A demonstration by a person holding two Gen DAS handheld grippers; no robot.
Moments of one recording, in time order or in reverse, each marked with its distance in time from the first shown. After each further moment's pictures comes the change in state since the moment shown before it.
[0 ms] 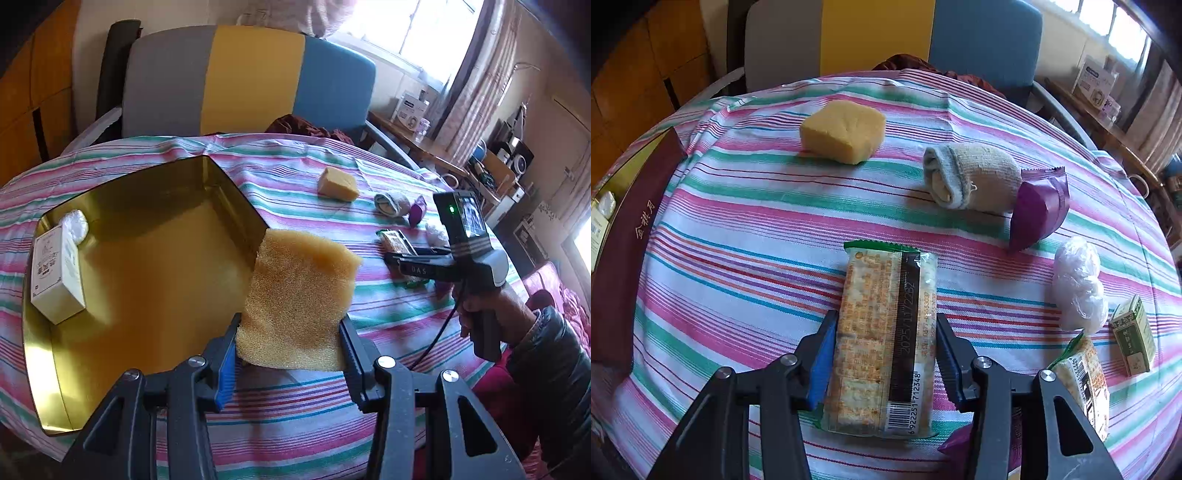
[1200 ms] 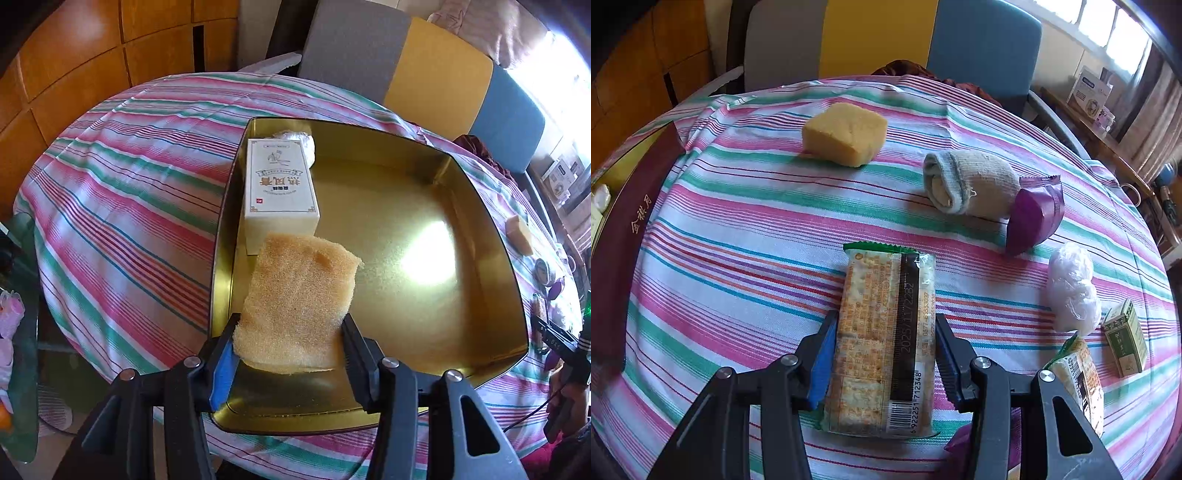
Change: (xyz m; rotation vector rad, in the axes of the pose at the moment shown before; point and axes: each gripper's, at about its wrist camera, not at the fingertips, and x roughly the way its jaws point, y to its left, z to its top) left arm -0.011 0.152 -0.032 -0.427 0.087 0.408; right arm -0.003 0.008 -0.002 -0.012 -0.022 -0.041
